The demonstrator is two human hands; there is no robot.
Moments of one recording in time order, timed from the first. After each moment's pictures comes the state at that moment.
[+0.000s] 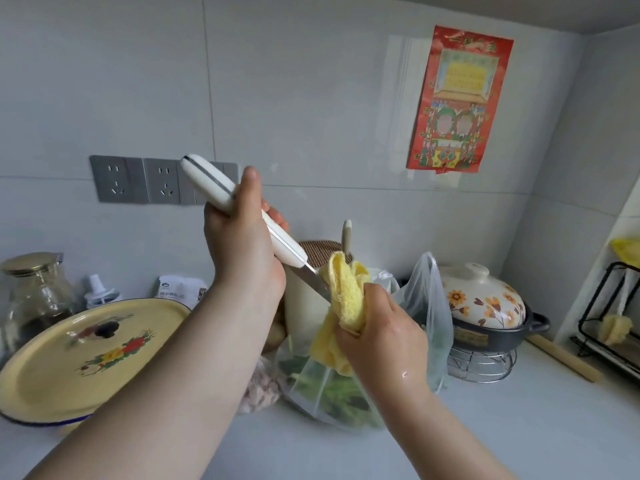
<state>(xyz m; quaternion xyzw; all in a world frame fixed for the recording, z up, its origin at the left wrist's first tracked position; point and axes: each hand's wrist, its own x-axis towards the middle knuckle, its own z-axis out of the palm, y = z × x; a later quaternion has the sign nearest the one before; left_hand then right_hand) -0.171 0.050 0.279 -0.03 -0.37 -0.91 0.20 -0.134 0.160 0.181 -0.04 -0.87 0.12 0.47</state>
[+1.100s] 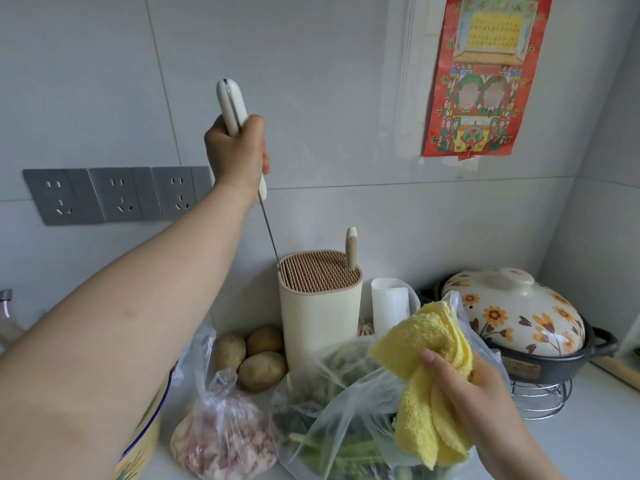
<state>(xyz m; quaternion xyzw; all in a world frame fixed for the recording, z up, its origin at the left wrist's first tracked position) -0.371 0.081 0.319 -0.12 -0.57 -0.76 0.30 -0.174 0.254 0.156 -0.14 -0.70 0.68 0.18</state>
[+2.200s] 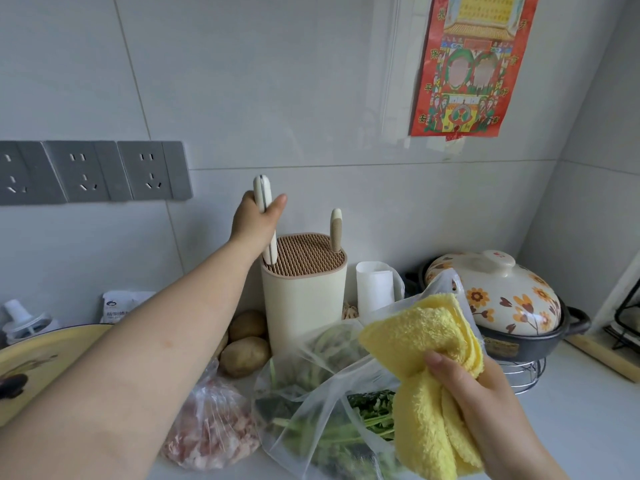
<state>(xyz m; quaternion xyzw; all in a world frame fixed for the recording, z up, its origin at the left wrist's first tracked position) -0.401 0.100 0.213 -0.07 -0.81 -0.56 0.17 -0.155 0.259 0.153 -0.10 -0.69 0.71 0.13</state>
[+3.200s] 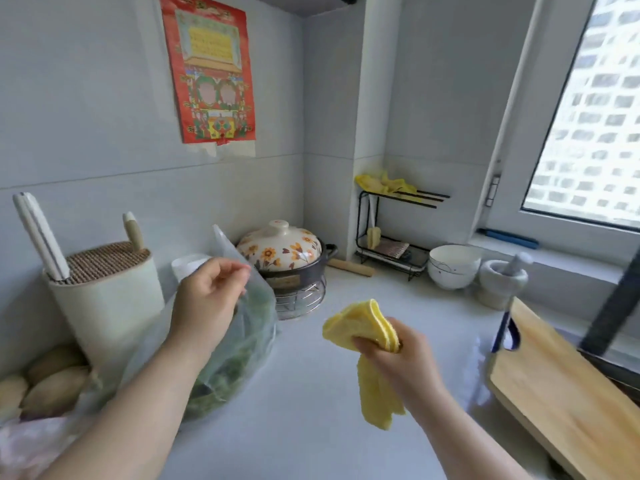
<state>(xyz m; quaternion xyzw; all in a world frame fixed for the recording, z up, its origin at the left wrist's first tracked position) -0.135 0.156 0.192 -0.31 -0.69 -0.65 -0.02 0.036 0.275 0.142 -0.36 -0.75 0.45 0.32</state>
